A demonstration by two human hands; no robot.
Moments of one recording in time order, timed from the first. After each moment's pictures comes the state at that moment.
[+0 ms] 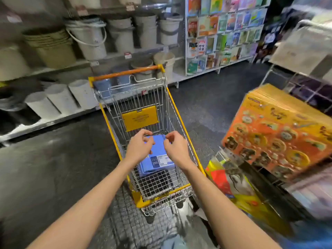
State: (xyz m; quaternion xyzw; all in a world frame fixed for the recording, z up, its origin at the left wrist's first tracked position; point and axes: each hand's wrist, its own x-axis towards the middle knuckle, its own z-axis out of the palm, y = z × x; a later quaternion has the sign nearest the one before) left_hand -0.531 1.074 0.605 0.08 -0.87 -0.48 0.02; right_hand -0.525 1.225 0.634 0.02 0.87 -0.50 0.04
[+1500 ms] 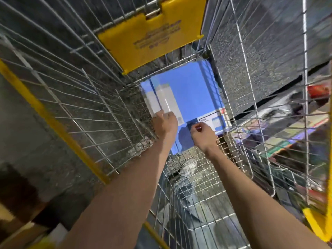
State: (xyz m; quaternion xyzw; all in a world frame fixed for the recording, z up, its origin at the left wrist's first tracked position) left_hand -0.804 0.978 0.195 0.52 -0.69 -0.46 -0.21; right_hand -0.774 1.093 0.242 0.30 0.80 -0.36 0.37
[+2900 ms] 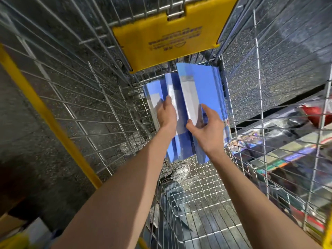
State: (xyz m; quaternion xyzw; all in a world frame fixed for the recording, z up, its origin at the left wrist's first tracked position) left_hand -0.849 0.967 0.217 0.57 -0.52 -0.62 -0.17; right_hand -0.816 1.082 0.256 0.13 0.91 -0.36 0.18
